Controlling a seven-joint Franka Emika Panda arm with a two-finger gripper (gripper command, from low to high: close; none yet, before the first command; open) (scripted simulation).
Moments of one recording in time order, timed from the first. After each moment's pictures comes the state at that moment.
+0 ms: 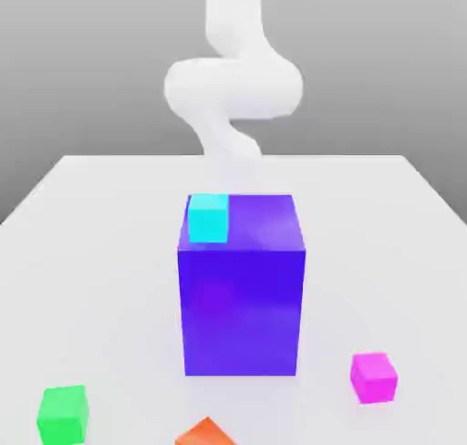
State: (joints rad) arm 0.06 -0.72 -0.02 -2.32 0.00 2.34 0.69
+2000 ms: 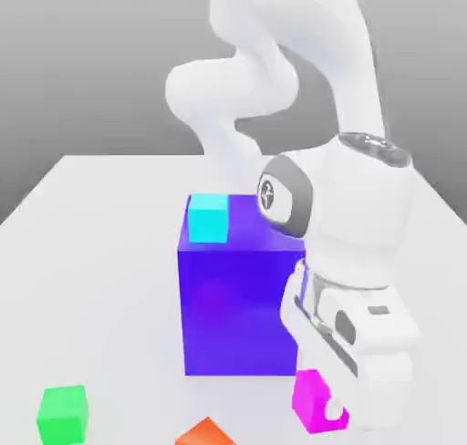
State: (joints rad) arm 0.28 0.27 -0.22 -2.38 -0.26 2.77 -0.68
